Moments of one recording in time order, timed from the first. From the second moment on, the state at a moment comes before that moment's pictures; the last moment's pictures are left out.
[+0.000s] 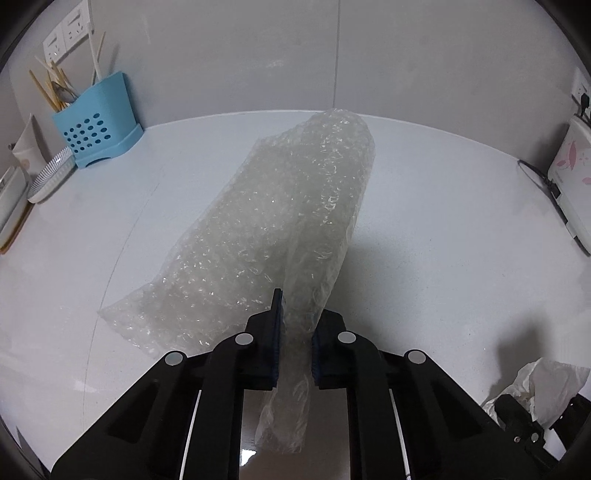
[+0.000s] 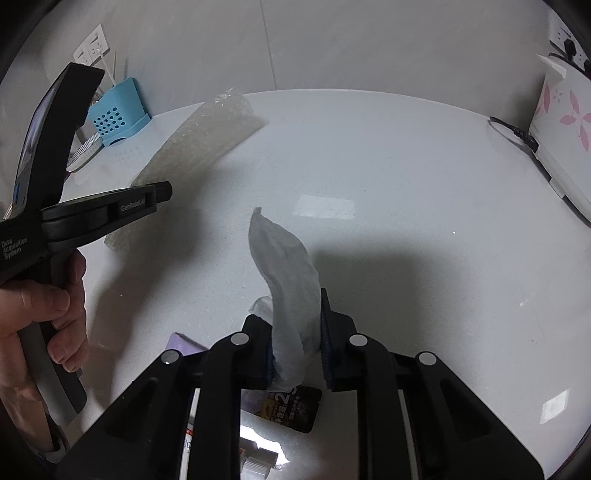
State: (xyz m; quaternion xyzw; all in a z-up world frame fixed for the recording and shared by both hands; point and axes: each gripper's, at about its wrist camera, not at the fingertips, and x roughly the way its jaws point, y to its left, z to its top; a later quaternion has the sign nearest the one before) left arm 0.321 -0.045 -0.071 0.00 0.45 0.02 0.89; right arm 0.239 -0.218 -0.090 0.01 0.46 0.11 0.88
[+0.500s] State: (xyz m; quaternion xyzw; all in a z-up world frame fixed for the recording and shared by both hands) left arm 0.267 -0.036 -0.026 0.01 0.40 0.03 0.91; right arm 0.205 -0.218 -0.050 0.01 0.42 0.09 0.90
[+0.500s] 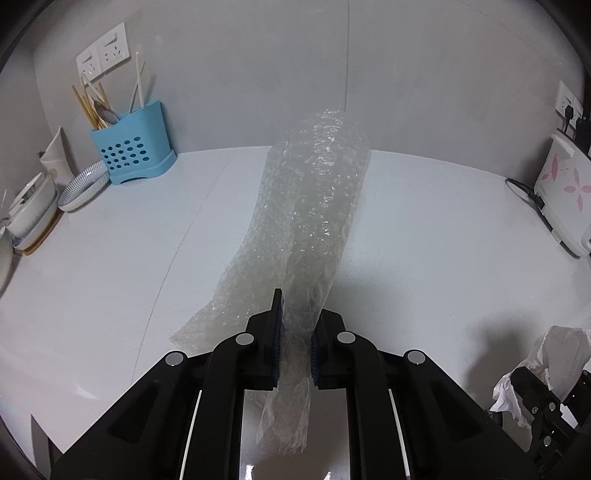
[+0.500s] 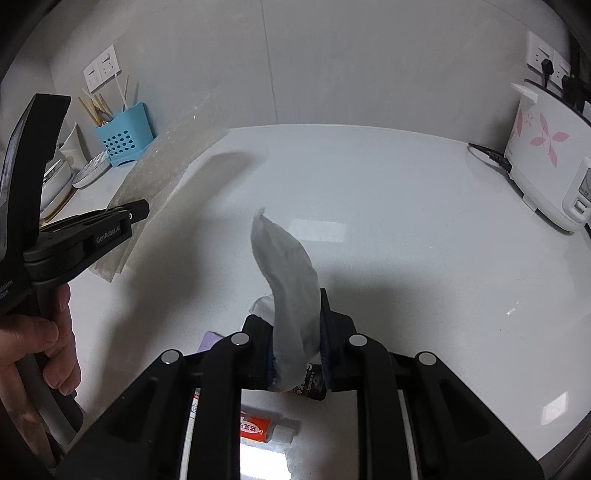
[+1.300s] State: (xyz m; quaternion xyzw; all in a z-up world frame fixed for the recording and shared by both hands) left arm 0.156 -0.020 0.039 -0.01 0.32 0.03 0.95; right arm 0.133 -0.218 0.011 0.01 0.36 0.07 0.93
